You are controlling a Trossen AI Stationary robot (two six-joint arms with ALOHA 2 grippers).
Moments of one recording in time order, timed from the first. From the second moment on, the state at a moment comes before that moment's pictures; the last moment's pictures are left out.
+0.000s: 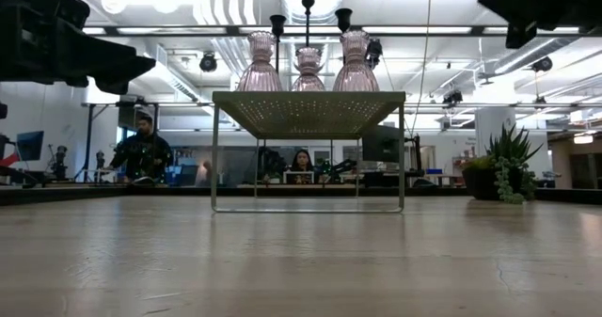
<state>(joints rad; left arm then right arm) 0.02 0.02 0.01 0.00 0.01 0.12 0.00 0.07 0.24 0.01 0.18 -0.03</state>
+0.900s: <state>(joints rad) 0.02 0.02 0.01 0.01 0.01 0.12 0.00 0.00 0.01 0.01 0.02 -0.03</state>
